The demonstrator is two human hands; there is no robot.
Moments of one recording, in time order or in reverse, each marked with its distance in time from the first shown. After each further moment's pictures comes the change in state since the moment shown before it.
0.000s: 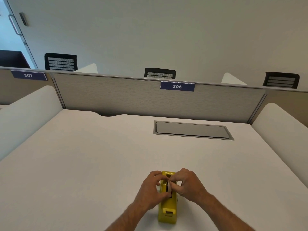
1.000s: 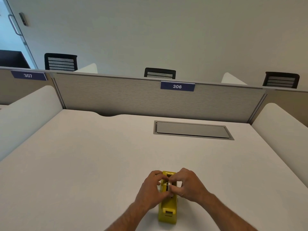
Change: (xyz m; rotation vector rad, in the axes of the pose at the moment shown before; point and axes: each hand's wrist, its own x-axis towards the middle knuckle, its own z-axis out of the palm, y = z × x) left_hand 0.001 0.003 0.001 0.039 0.009 0.007; right_hand 0.001 0.001 -0.002 -0.008 -0.055 -0.008
